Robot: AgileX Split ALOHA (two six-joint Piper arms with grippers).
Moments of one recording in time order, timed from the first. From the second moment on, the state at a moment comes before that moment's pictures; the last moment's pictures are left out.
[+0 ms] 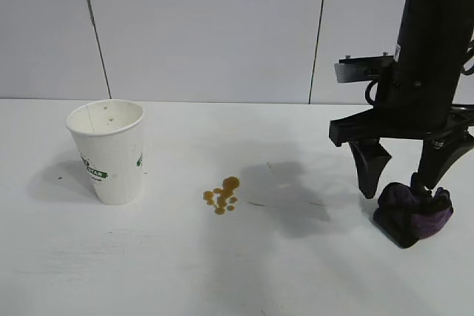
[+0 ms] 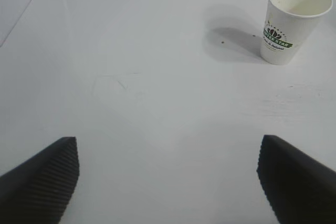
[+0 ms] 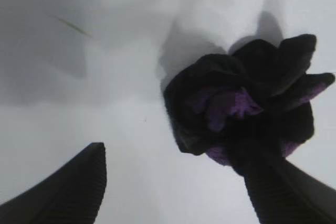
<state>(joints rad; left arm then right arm) 0.00 -0.02 -0.48 0.03 1.13 0.05 0.29 1.86 -1.21 -0.14 0.92 0.19</state>
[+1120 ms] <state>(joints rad) 0.00 -0.02 -0.48 0.03 1.13 0.04 0.23 1.98 -1.21 -0.14 0.89 0.21</state>
